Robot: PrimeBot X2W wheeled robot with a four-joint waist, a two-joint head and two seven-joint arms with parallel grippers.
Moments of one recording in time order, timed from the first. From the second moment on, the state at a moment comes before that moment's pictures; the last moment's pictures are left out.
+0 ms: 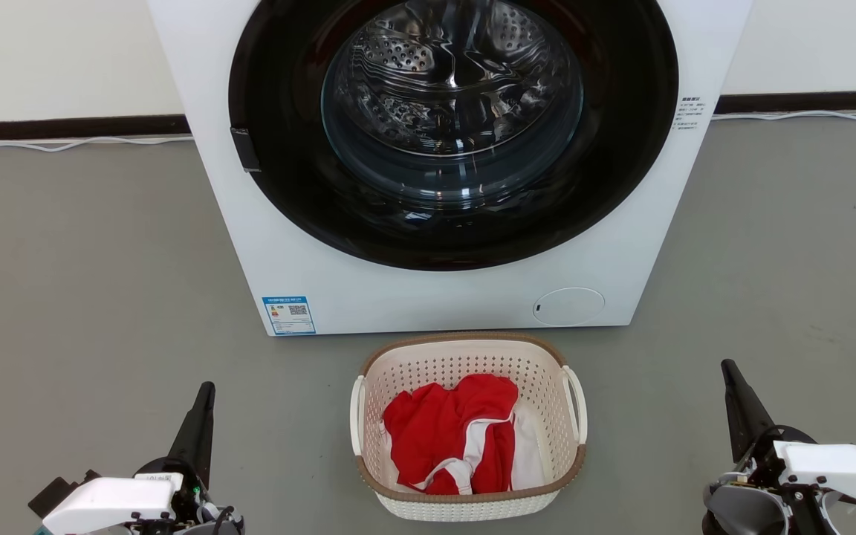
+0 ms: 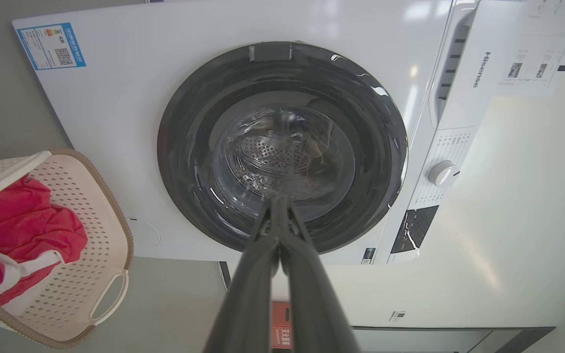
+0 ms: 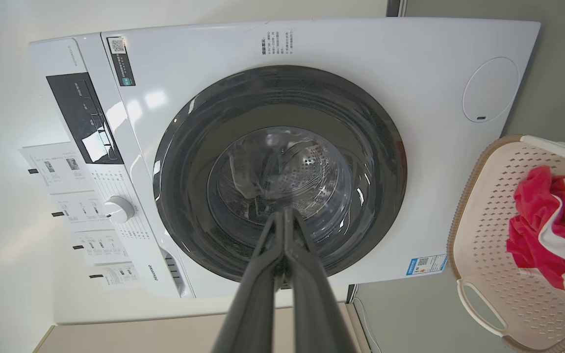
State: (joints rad) left arm -0.05 0.04 0.08 0.27 -1.61 -0.12 0.11; right arm -0.08 -0.04 -0.13 0.28 1.60 0.12 0.11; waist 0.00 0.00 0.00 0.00
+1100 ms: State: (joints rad) left arm -0.05 0.04 0.08 0.27 -1.61 -0.12 0.11; right arm -0.08 -0.04 -0.13 0.28 1.60 0.12 0.11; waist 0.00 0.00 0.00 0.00
